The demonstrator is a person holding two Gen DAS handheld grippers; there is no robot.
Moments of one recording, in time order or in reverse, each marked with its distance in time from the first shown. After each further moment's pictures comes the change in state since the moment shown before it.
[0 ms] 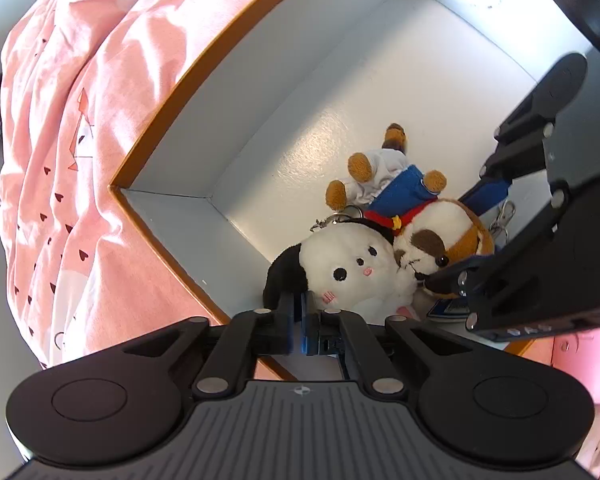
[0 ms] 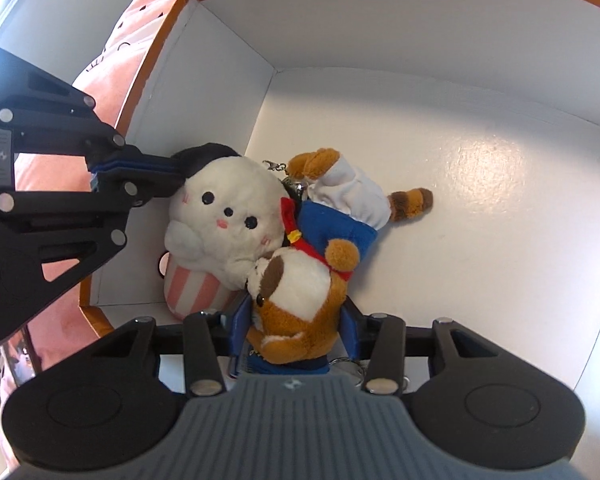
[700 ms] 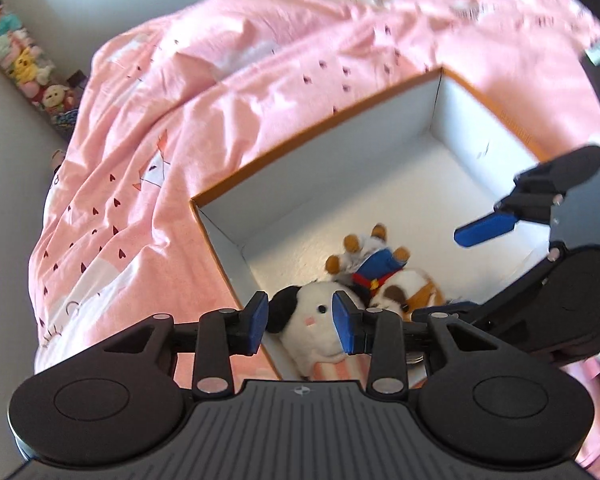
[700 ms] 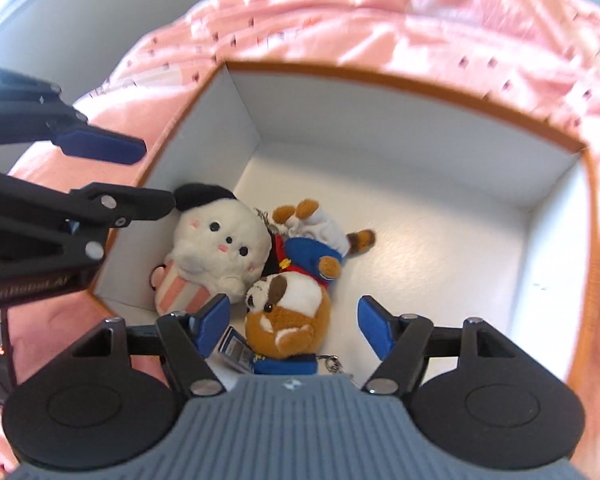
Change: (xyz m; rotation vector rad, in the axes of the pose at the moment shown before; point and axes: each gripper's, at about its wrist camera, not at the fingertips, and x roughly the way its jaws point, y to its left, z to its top) left arm -0.082 -0.003 -0.053 -0.317 -0.366 0.011; right arm -0.087 0.044 -0.064 -0.121 -0.259 -0.217
